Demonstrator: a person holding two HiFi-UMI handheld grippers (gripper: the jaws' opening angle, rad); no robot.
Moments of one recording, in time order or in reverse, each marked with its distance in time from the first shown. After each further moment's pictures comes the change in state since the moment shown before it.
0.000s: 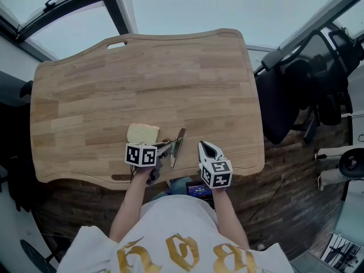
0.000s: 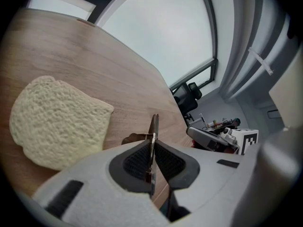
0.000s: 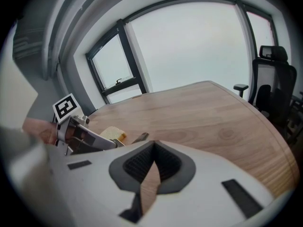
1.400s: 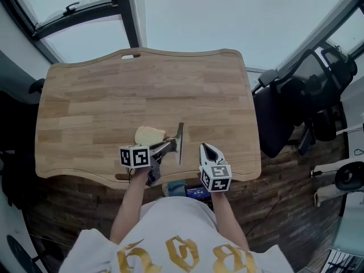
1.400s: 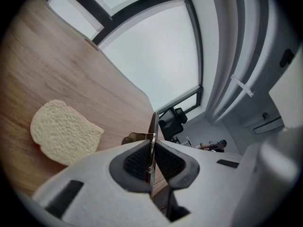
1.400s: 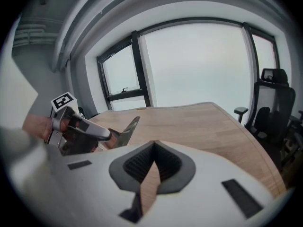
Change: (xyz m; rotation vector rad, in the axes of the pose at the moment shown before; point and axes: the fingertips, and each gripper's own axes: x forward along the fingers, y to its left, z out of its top) left arm -0.067 -0.045 0.038 -0.066 -0.290 -0.168; right arm -0.036 0.031 0.044 -0.123 -0.155 -0.031
